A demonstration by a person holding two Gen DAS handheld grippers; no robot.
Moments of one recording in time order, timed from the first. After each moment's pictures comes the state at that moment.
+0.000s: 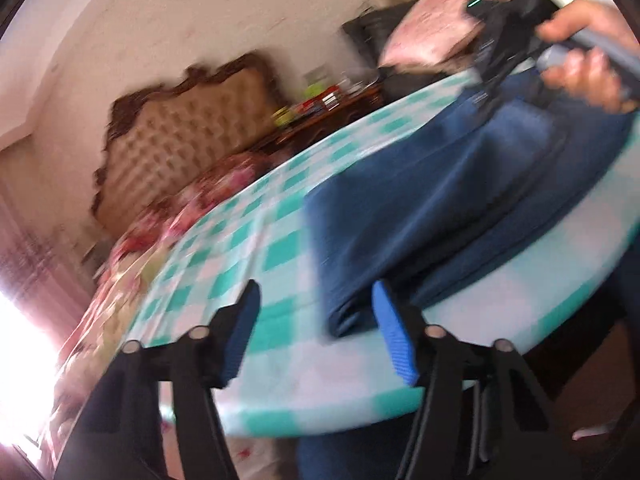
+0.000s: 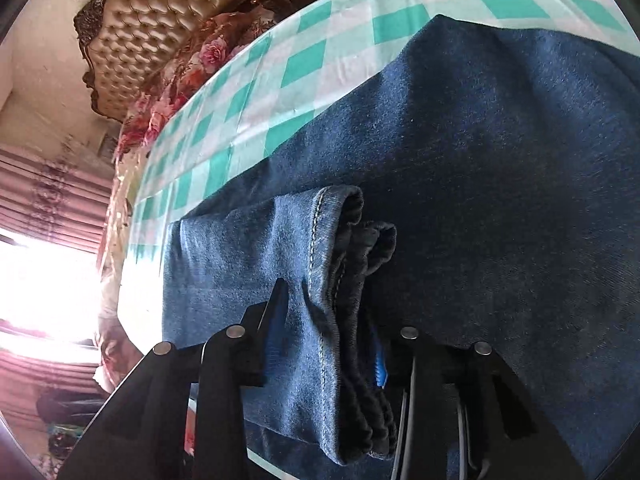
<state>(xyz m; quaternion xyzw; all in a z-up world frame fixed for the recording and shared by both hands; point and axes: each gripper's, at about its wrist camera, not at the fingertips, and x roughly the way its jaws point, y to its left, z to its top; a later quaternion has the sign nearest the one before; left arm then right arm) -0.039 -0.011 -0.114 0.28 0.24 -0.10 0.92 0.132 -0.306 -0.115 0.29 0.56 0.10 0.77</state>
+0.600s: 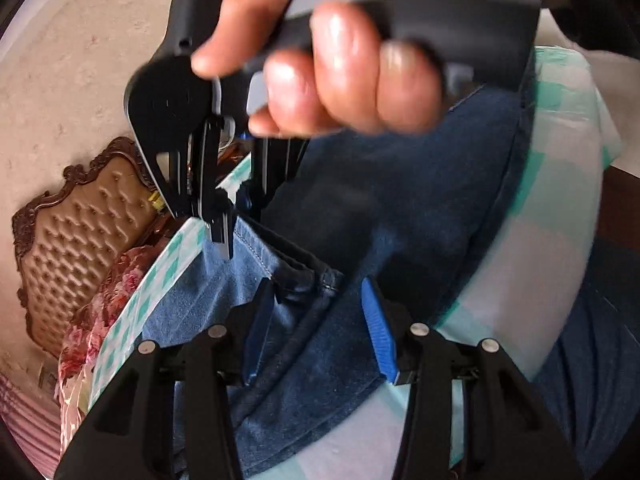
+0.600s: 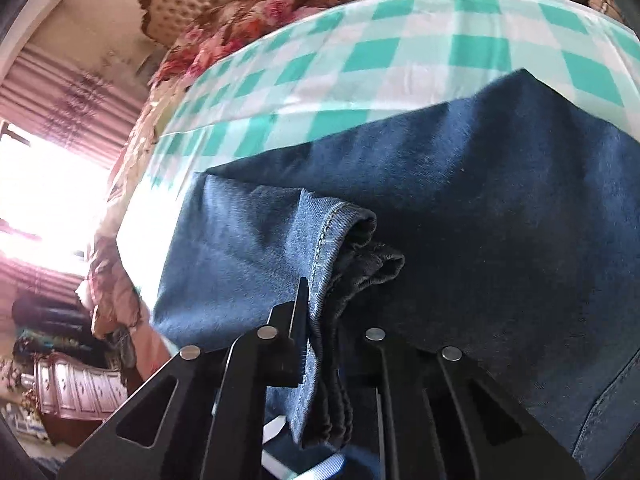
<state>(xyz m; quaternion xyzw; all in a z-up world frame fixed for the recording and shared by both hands) -0.029 -0.217 -0.149 0.37 0.21 -0.26 0.86 0.146 -0.304 -0.094 0.18 0.58 0.22 0.77</state>
